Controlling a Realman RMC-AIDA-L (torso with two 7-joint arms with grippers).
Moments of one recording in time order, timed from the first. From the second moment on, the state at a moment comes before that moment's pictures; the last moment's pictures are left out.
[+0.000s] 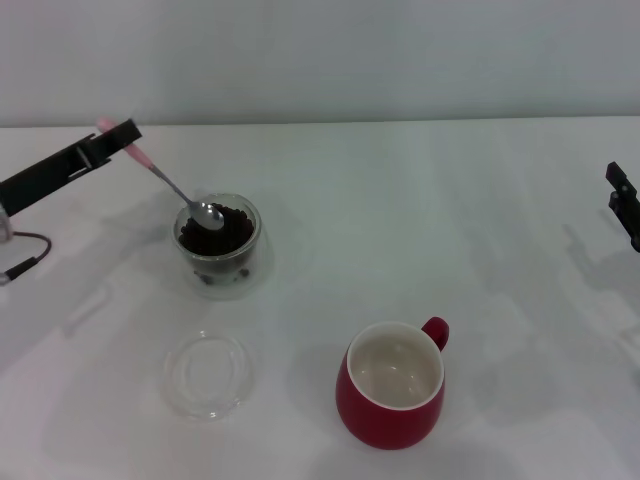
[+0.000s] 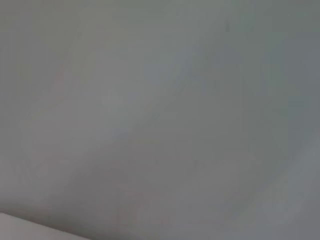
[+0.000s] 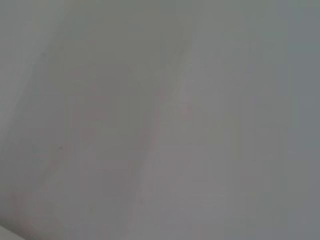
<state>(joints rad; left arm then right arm) -0.65 -2.05 0.46 0.39 -1.36 -1.14 1.46 0.29 2.01 -1.24 -0.11 -0.44 -1.36 0.07</state>
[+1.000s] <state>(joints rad) -0.65 -2.07 0.55 0.33 -1.41 -1.03 1.31 0.30 2.01 -1.25 -0.11 -0.44 -1.35 0.10</state>
